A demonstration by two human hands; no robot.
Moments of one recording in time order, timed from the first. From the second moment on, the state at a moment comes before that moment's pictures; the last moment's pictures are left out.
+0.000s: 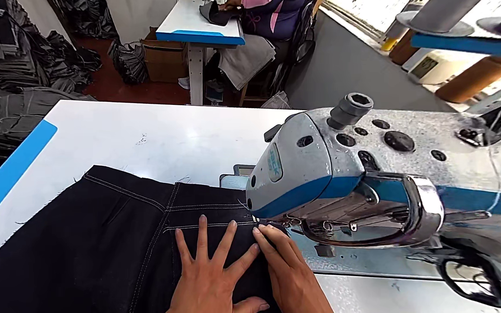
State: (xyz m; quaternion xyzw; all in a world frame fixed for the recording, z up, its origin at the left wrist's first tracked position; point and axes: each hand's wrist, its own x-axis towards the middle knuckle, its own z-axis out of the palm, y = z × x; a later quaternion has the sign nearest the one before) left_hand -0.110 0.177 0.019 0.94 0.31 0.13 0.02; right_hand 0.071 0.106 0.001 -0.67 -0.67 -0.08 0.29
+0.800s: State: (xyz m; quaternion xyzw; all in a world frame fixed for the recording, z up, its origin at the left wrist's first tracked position) left_hand -0.110 0.178 0.019 0.94 0.31 0.12 0.02; right_hand 0.071 0.108 -0.001 -0.67 -0.67 -0.08 0.31
